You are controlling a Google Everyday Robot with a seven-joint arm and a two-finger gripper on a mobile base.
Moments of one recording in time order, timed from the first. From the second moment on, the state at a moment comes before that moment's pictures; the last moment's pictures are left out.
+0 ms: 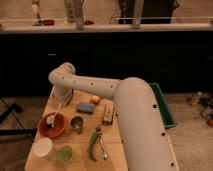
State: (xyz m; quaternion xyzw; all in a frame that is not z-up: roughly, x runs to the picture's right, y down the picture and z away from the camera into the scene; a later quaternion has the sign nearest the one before) arm -0.257 0.082 0.855 -0.21 -0.28 -0.46 0.82
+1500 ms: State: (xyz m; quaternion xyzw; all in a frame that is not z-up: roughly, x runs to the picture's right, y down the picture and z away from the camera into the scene) arm -0.318 0.087 0.820 -0.21 -0.30 -0.55 0.75
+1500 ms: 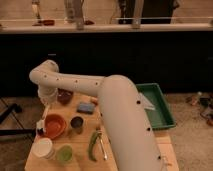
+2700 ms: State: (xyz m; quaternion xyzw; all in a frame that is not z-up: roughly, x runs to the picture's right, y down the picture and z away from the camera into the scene) arm -0.208 0.096 0.840 -0.25 -0.27 -0.52 0.77
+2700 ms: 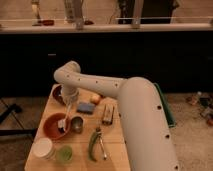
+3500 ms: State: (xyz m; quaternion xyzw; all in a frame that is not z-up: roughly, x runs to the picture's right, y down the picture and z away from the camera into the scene) arm -0.325 0.092 0.824 -0.22 -0.33 -0.55 0.74
